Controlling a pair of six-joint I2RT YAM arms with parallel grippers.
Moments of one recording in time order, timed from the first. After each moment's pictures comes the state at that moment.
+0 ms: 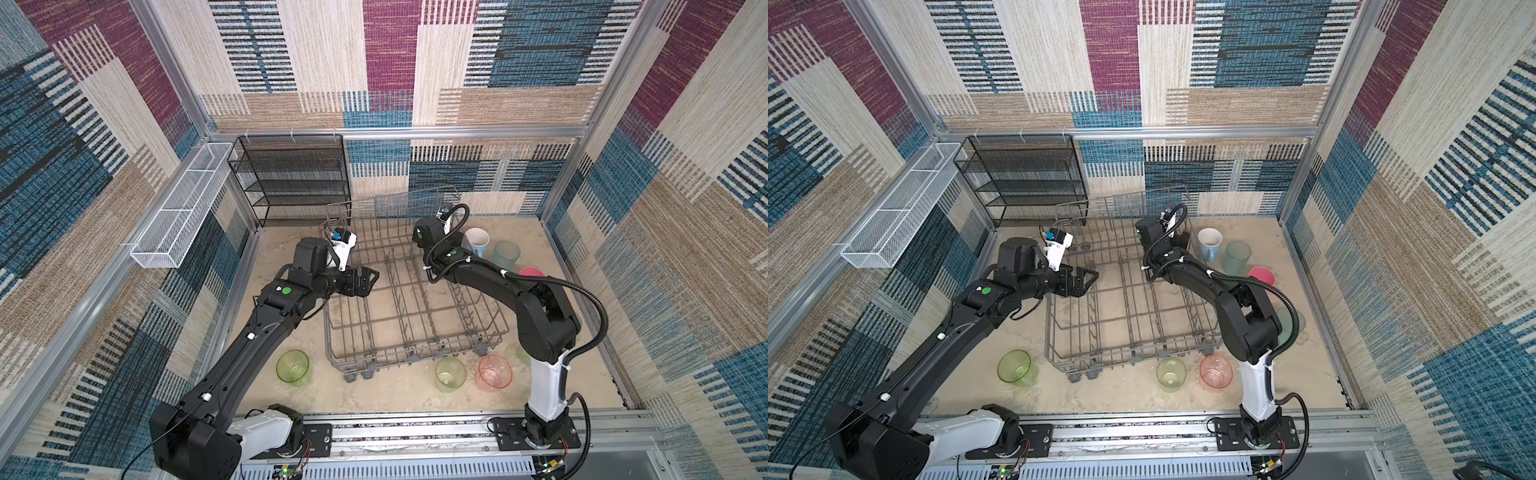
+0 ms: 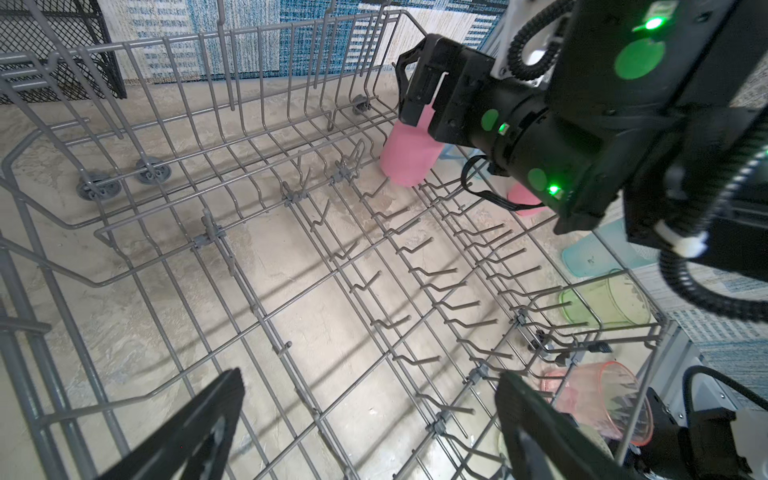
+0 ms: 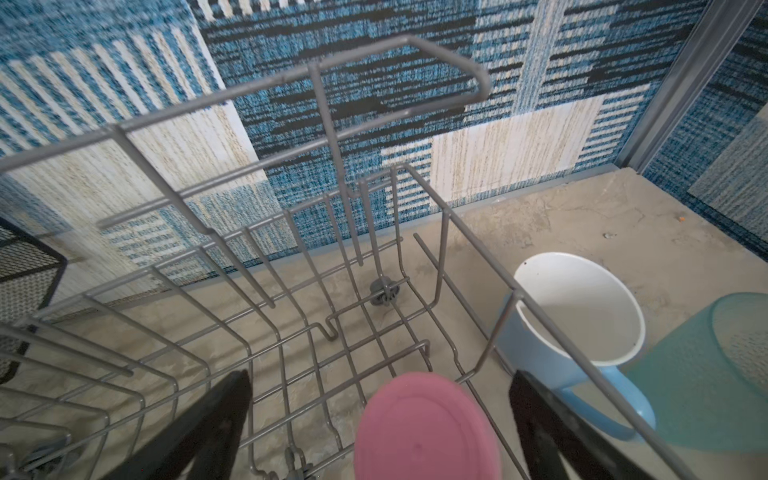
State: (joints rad) left arm -0.38 1.21 1.14 -0.54 0.29 -0.18; right arm 0.57 1.94 1.52 -0.06 0.73 0.46
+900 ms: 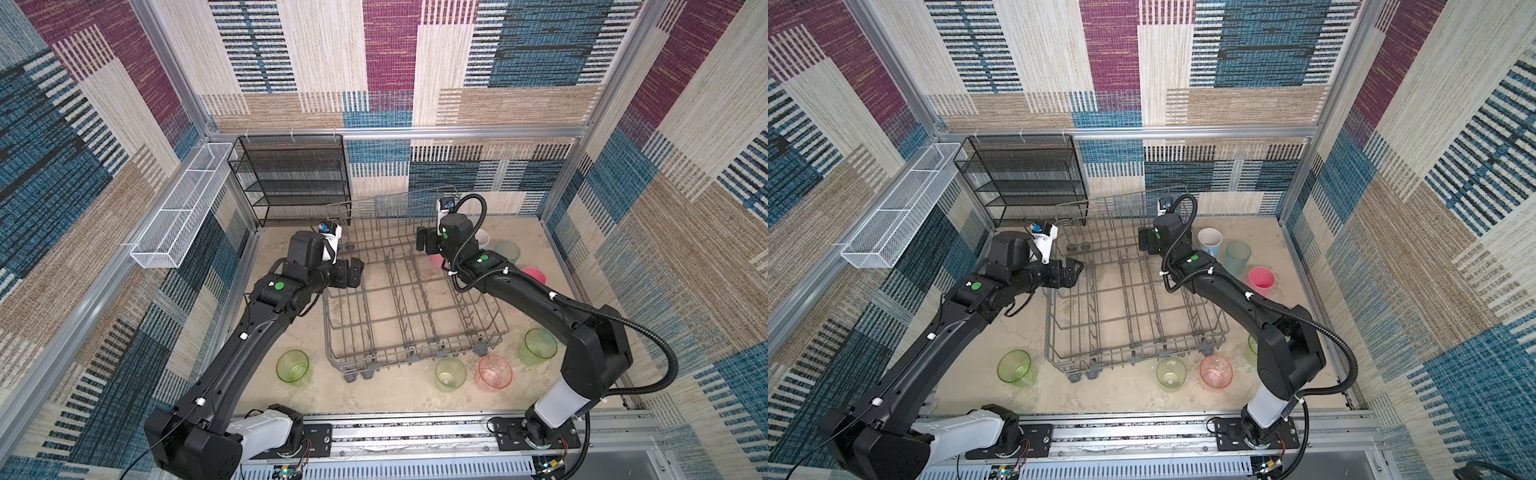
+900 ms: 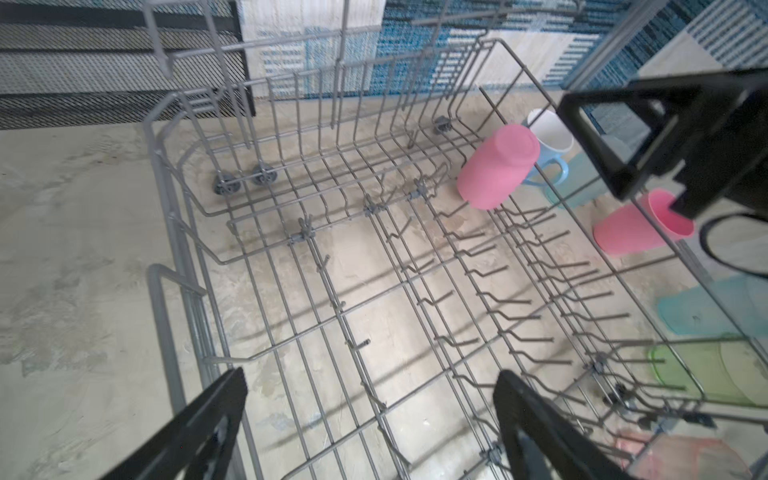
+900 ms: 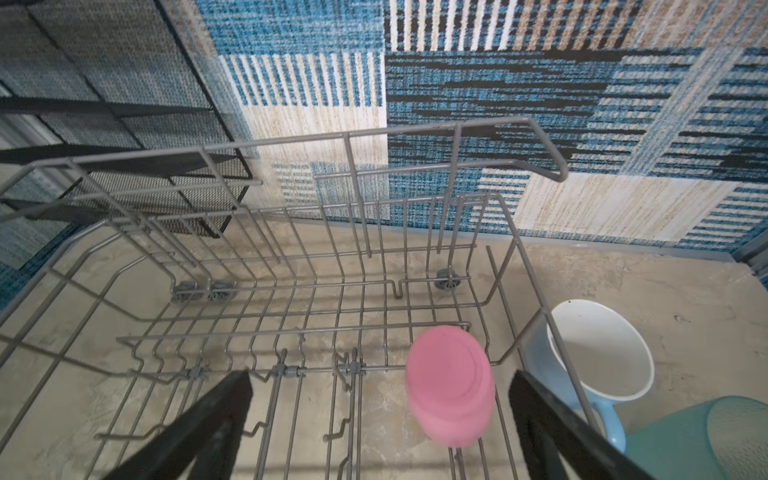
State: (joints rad) left arm -0.37 1.23 1.27 -0.69 0.03 -0.21; right arm 0.57 1.63 1.34 -0.11 0.34 0.19
